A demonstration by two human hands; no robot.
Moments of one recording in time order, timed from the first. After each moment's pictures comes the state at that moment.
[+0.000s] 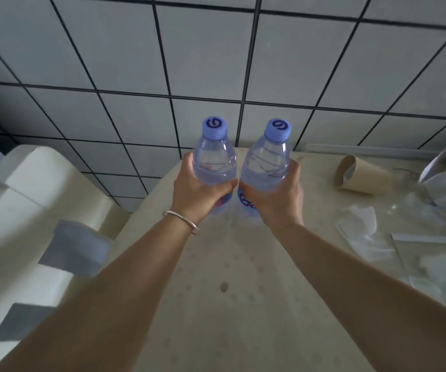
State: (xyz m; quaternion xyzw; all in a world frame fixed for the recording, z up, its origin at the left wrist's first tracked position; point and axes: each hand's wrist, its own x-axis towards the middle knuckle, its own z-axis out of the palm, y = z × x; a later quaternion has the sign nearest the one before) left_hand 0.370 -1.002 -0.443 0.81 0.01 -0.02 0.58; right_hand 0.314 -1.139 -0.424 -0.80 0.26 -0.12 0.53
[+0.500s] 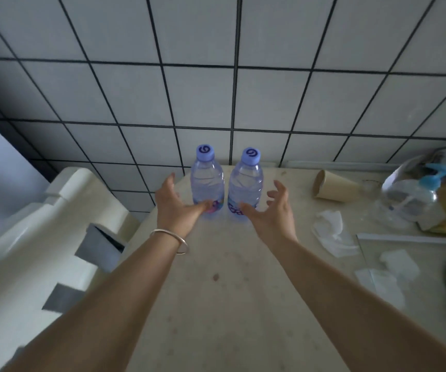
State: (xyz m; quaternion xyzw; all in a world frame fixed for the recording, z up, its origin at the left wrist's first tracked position) left_hand 0.314 -0.985 -0.392 0.83 0.09 0.00 0.55; right_hand 0.266 -1.151 -0.392 -0.82 0.24 -0.07 0.51
